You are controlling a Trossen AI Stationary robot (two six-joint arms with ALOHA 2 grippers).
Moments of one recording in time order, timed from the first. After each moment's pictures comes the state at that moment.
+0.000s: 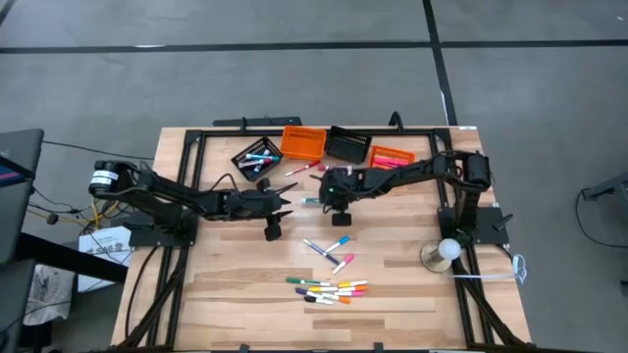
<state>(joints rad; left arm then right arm) -0.04 1.41 0.47 0.38 -0.28 0.02 -0.14 1.87 1.12 -0.33 0.08 -0.30</state>
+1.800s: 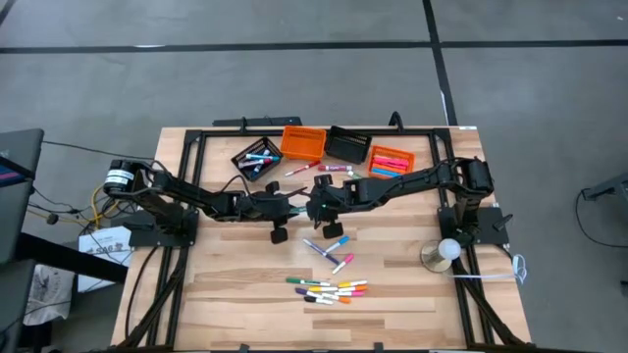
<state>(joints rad) -0.04 1.54 0.54 0.41 -0.23 0.06 0.01 1.87 1.30 -0.38 0.18 -0.40</state>
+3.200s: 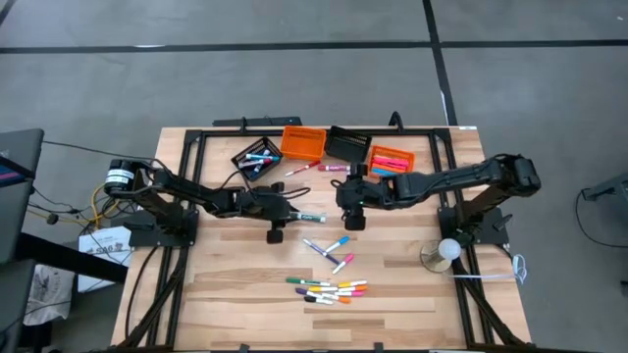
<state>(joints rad) 0.01 1.54 0.54 0.40 -0.05 0.23 0.04 1.51 1.07 -0.46 0.36 -0.19</state>
